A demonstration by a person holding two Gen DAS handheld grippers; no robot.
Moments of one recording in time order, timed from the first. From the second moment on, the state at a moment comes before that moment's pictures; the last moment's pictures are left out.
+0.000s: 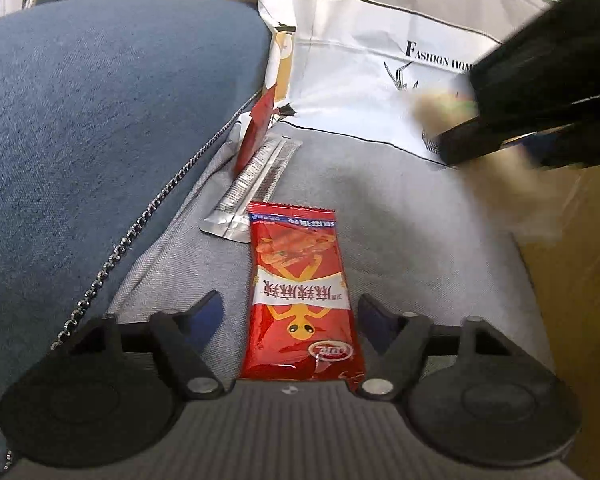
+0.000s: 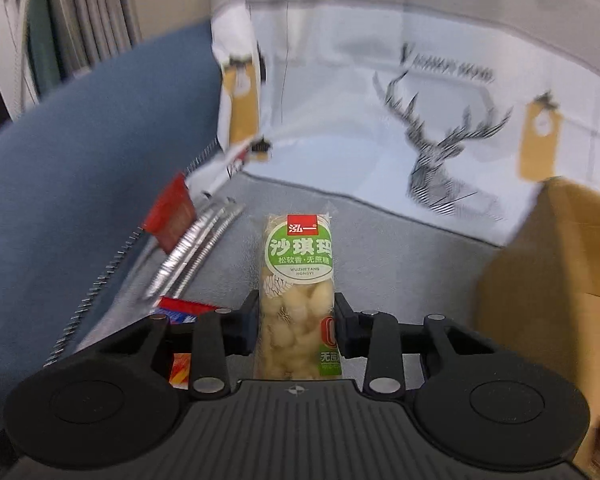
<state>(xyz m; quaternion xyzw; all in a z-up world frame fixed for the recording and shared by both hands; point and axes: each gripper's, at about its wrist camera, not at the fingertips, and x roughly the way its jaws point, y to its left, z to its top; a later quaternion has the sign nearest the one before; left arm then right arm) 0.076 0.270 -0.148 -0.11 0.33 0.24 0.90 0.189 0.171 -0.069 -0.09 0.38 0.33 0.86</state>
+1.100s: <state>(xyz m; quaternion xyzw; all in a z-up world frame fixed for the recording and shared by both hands) 0.009 0.263 -0.112 -0.13 0.46 0.13 0.87 -0.013 0.083 -0.122 -0.13 0.40 0.36 0.84</state>
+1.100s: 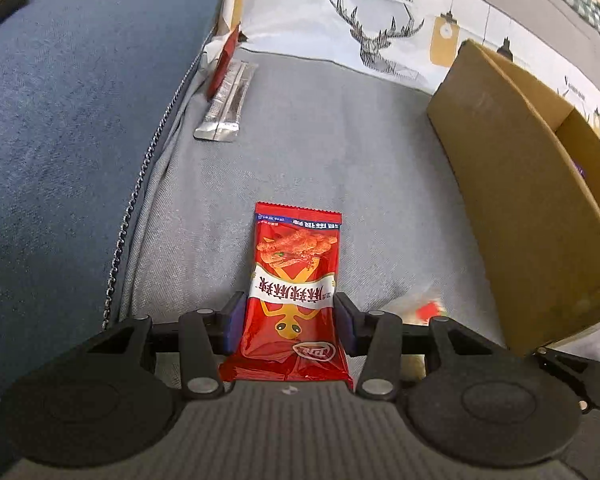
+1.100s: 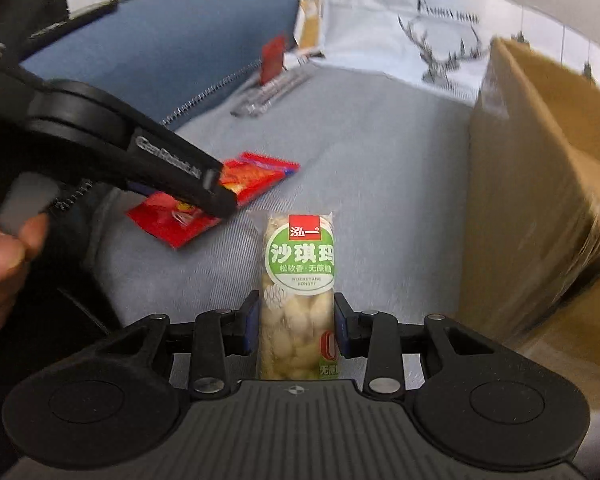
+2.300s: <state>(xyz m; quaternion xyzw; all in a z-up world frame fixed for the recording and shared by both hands) 0.026 0.259 -0.123 -0.10 0.49 0.13 0.85 -0.005 0.075 -0.122 -0.10 0.40 0.37 0.84</state>
